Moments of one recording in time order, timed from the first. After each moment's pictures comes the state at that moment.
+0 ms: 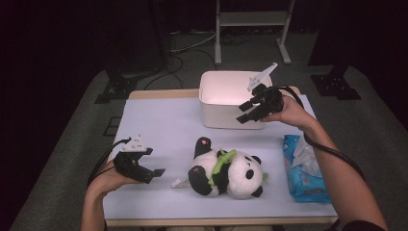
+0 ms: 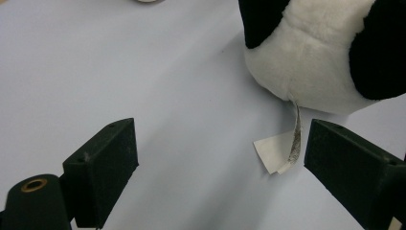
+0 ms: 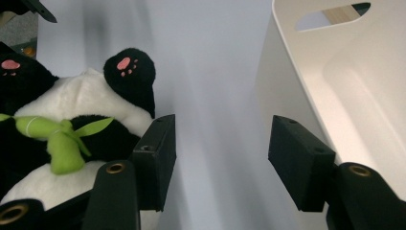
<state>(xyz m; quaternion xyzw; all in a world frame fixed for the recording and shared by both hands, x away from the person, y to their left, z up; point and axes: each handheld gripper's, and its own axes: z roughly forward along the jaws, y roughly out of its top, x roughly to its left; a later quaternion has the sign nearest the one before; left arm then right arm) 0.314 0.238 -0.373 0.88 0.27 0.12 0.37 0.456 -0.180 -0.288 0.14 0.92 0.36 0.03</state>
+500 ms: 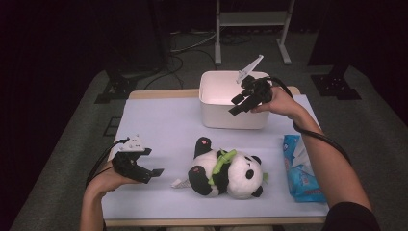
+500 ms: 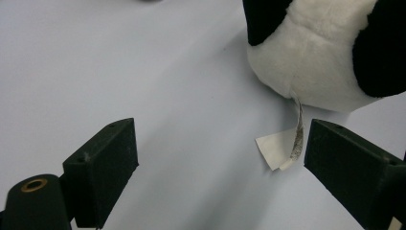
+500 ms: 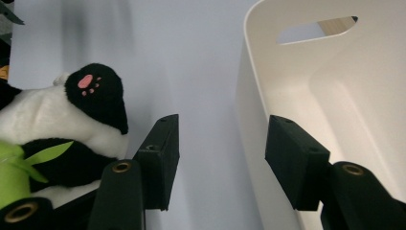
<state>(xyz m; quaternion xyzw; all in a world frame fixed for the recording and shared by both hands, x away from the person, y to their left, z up) 0.315 0.243 -0.376 0.88 0.27 0.11 0.37 0.490 -0.156 -0.287 0.14 0.93 0.34 0.03</state>
